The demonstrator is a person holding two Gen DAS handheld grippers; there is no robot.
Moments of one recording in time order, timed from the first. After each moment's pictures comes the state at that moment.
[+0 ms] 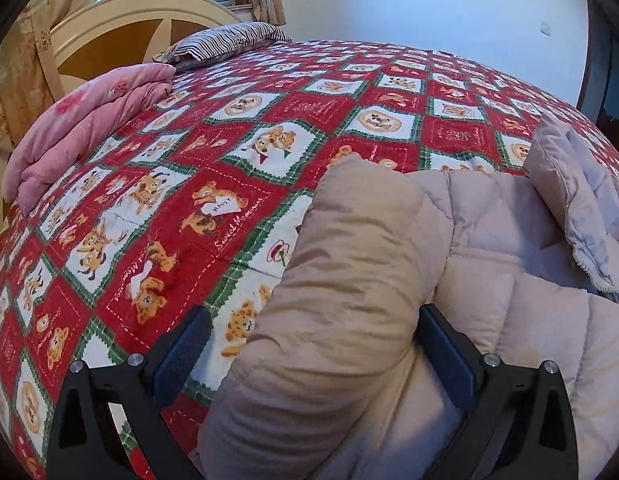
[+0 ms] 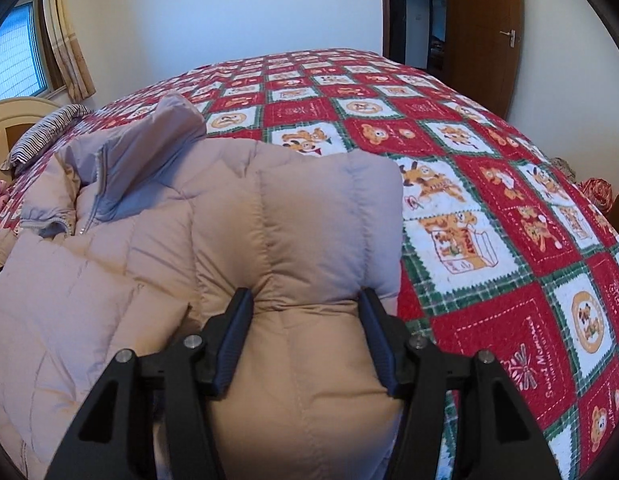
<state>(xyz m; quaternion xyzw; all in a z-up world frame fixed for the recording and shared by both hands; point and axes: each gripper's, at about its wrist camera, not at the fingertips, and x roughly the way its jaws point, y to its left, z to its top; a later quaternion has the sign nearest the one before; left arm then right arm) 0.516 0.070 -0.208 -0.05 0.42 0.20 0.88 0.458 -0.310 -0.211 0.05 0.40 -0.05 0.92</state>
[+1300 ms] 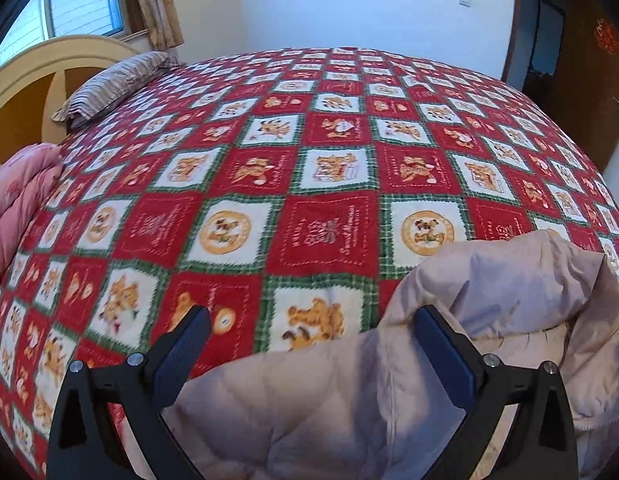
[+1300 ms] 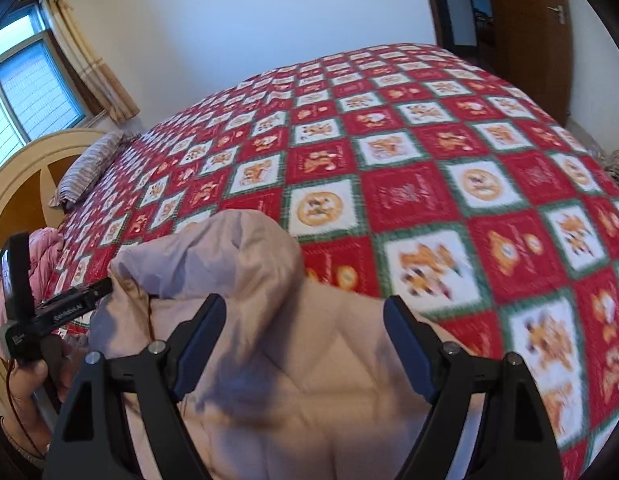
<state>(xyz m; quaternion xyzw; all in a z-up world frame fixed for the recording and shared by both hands) 0.663 0.009 -0.149 -0.01 0.44 0.05 0.90 0.606 -0.282 -0.150 0.13 0.41 0.08 0.90</state>
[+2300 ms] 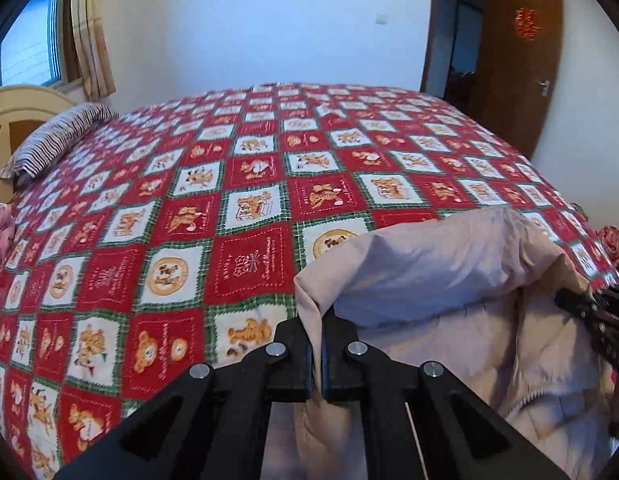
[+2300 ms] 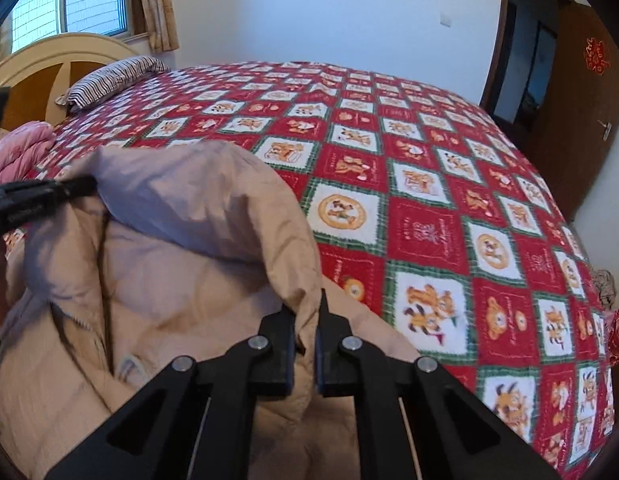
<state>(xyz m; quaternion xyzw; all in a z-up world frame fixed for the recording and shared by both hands) 0.620 -0.010 -0.116 0.02 0.38 -0.09 0.92 0.588 -0.248 -0.153 -0.06 0.40 0.10 0.91</state>
